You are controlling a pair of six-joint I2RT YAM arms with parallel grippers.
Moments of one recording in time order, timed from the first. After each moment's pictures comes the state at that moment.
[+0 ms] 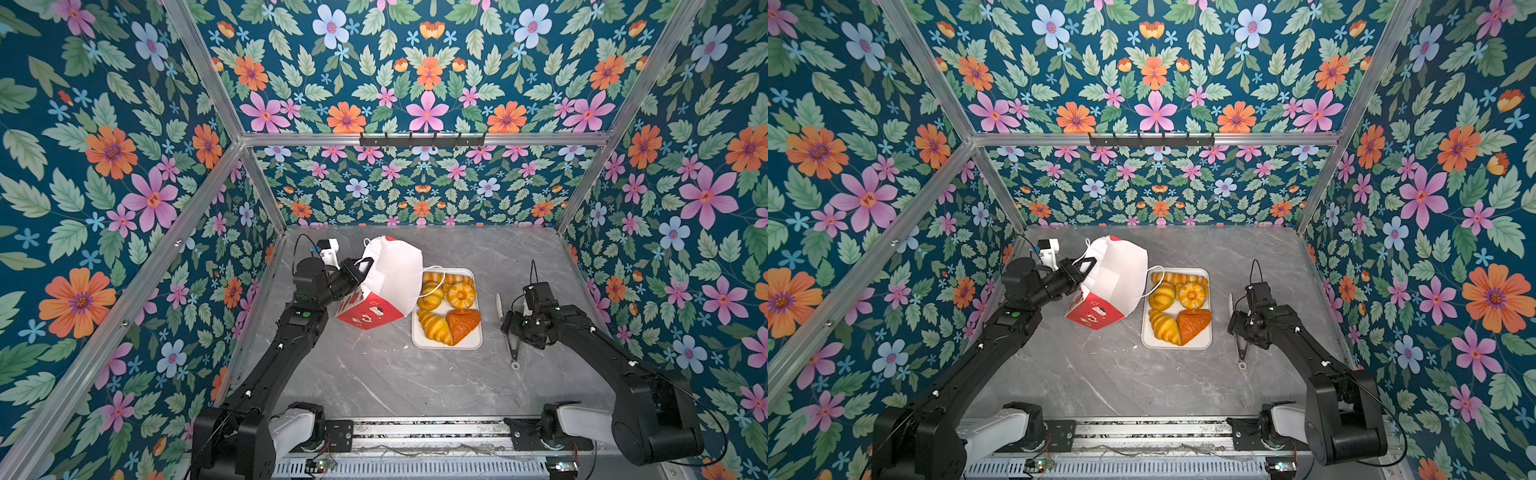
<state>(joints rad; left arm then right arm) -0.22 1.13 0.75 0.24 0.52 -1.05 0.12 1.27 0.72 -0.67 -0.08 0.53</state>
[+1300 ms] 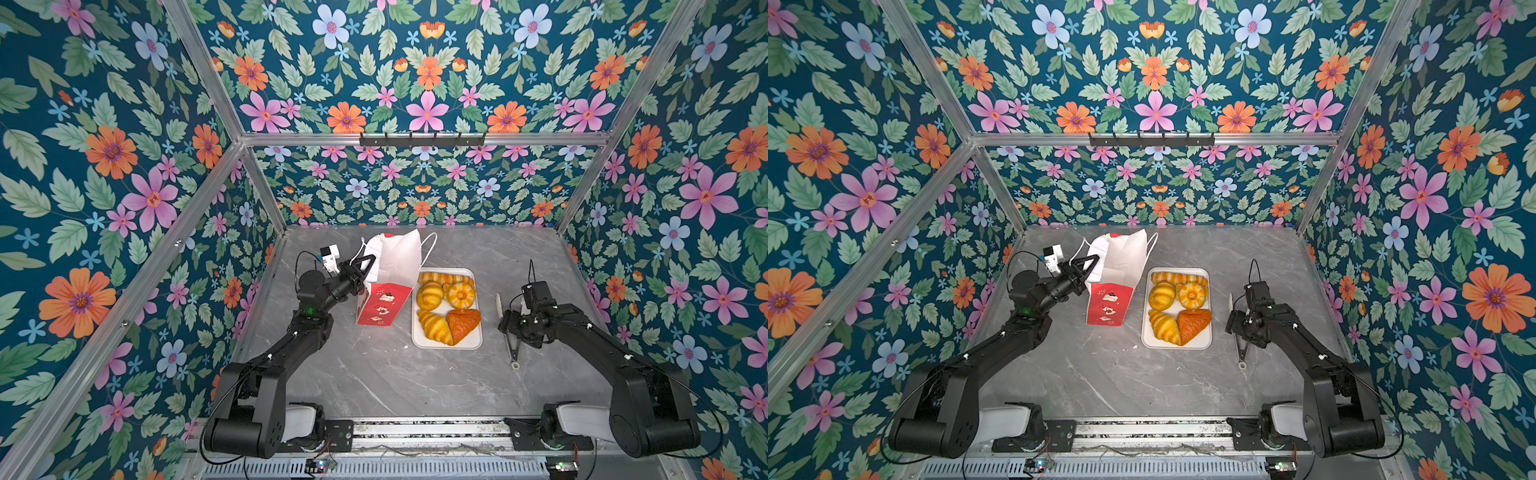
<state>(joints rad) -0.18 1.31 0.60 0.79 0.60 -1.39 0.12 1.30 0.72 -0.64 -0.11 0.53</state>
